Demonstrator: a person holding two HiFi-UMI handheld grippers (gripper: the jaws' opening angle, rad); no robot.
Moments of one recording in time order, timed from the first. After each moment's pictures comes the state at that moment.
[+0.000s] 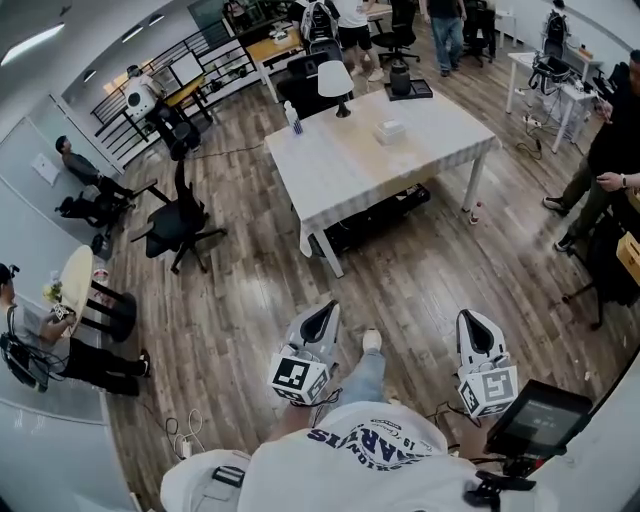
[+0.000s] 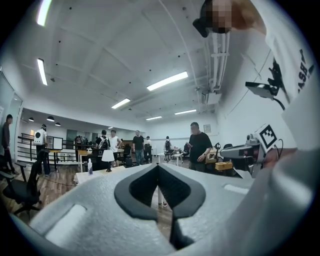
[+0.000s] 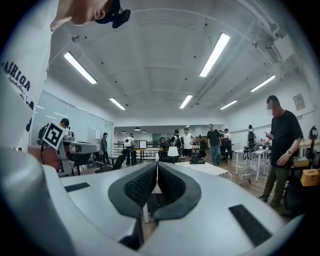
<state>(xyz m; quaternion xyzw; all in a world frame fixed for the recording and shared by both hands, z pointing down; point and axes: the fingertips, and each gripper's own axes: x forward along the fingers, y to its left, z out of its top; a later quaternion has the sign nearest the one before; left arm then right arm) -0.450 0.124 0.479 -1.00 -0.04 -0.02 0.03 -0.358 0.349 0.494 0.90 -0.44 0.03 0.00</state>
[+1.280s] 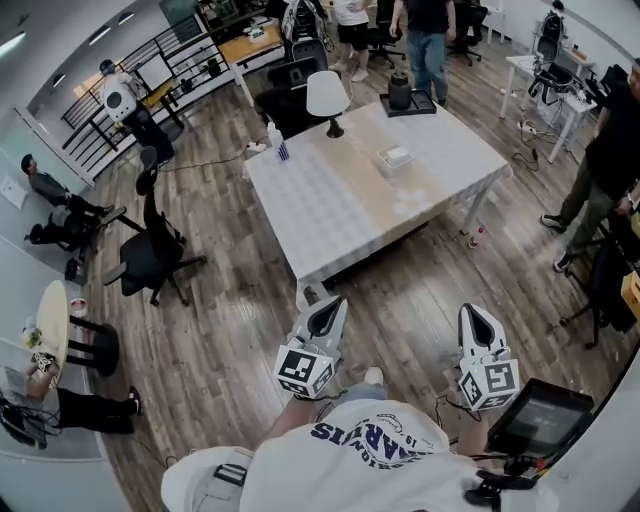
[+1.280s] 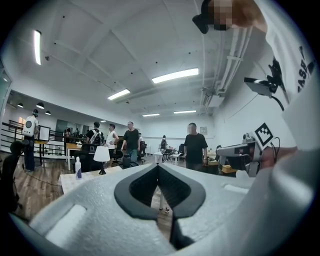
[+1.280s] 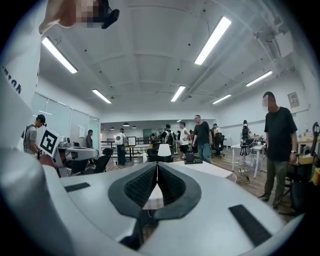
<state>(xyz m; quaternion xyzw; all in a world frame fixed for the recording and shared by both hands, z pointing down) -0.196 -0.077 0.491 -0.99 -0.09 -0.03 0.00 -0.119 0.148 0.489 0.92 -0.39 0.07 0.00</state>
